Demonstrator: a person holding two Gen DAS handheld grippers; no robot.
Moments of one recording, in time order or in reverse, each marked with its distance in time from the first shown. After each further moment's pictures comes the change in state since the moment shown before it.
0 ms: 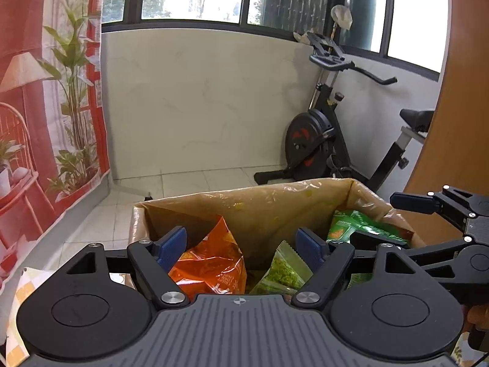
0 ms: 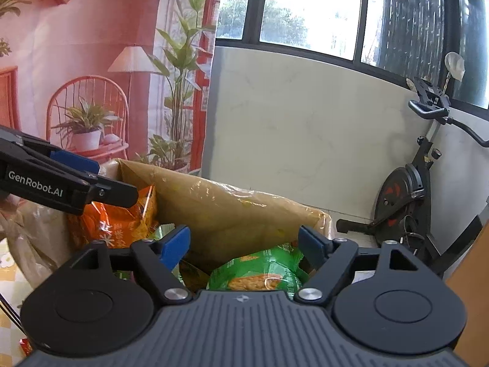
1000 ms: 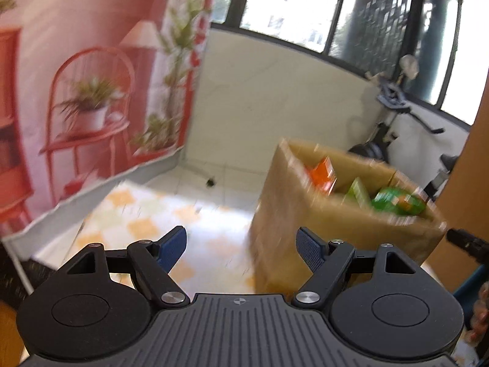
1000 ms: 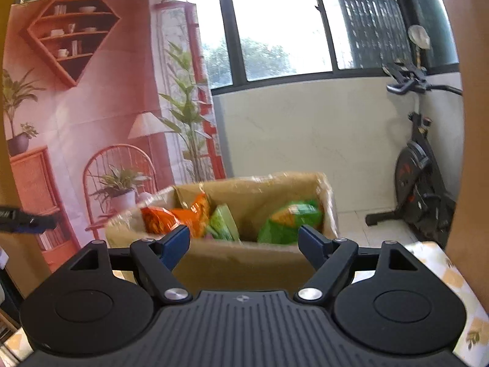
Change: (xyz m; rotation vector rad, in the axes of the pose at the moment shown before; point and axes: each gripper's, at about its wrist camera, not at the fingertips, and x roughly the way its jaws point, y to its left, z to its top) left arm -0.153 0.069 -0.130 -0.283 -0.047 0.197; right arm -0.143 0.005 -0.082 0.270 -0.172 0.084
